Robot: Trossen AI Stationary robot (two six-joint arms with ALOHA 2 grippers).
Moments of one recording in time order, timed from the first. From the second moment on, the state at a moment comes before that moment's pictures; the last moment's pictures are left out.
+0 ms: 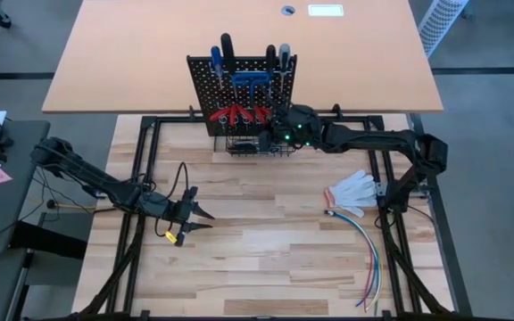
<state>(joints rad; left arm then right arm) -0.39 0.88 0.23 0.37 -0.24 -0.07 -0.34 1.64 1.22 0.17 0.01 0.57</state>
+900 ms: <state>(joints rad) -0.39 0.88 0.23 0.37 -0.24 -0.07 -0.34 1.64 1.22 0.12 0.06 0.63</state>
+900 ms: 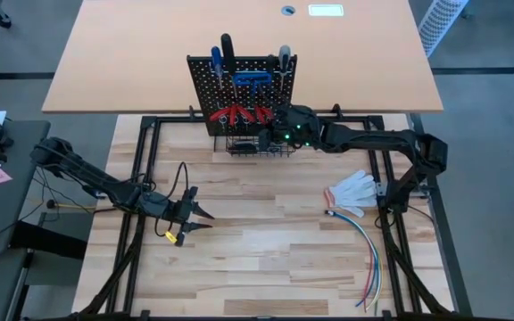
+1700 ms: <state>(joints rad) -0.39 0.88 0.24 0.38 -0.24 -0.07 -0.33 1.64 1.22 0.11 0.11 0.75</state>
